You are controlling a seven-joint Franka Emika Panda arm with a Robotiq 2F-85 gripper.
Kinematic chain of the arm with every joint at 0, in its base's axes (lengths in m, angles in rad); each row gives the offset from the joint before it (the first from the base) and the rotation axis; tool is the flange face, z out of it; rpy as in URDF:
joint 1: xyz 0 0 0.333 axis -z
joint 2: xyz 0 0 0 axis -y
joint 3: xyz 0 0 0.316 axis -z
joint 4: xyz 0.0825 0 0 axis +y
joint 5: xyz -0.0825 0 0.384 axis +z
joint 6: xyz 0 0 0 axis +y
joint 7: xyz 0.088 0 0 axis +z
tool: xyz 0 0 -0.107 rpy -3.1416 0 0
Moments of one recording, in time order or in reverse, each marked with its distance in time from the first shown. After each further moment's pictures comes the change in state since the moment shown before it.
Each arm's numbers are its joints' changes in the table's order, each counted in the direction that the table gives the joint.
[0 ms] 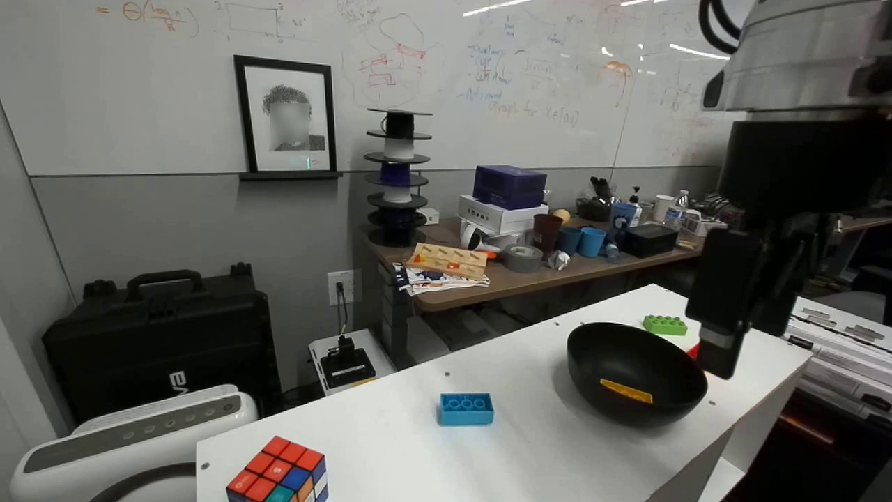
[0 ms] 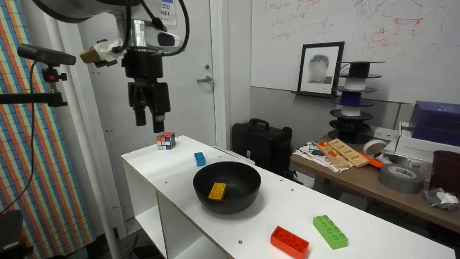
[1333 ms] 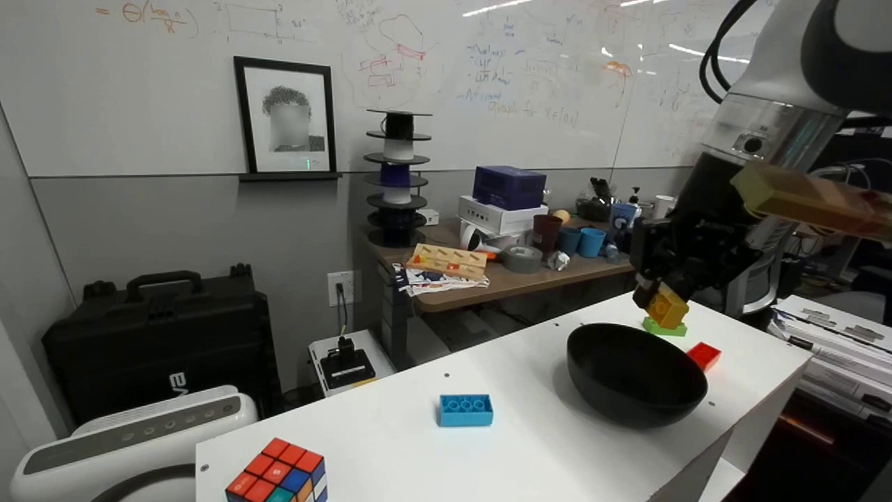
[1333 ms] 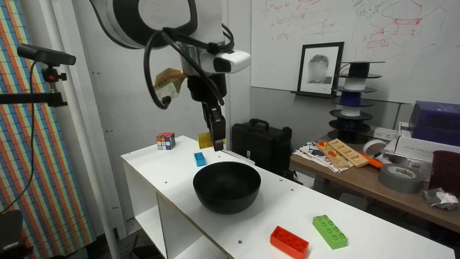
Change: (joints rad) arm 0.103 -0.193 0.143 -0.070 0.212 -0.403 -0.132
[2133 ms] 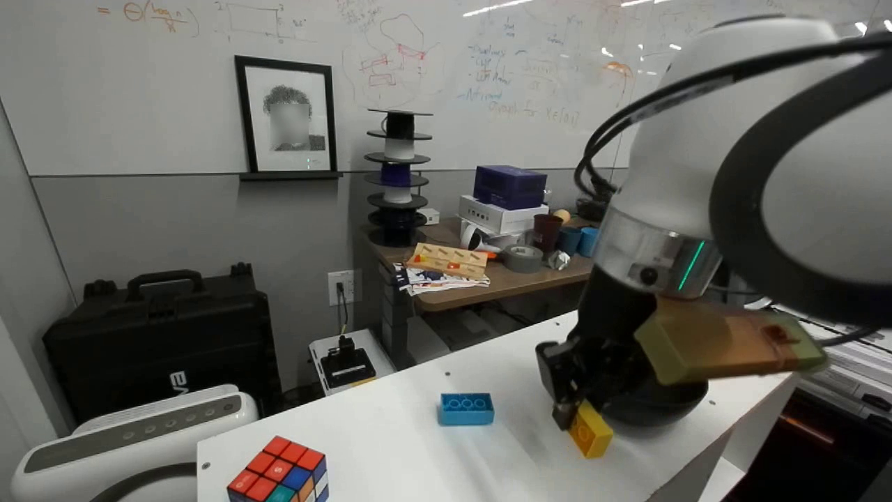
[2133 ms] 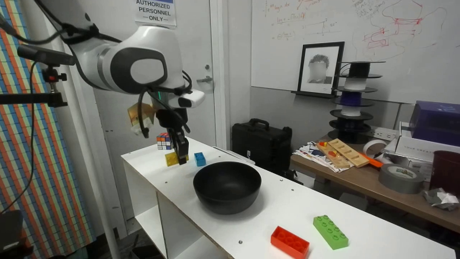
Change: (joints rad) arm -0.209 -0.201 -0.036 -0.044 -0.078 -0.101 -0.062
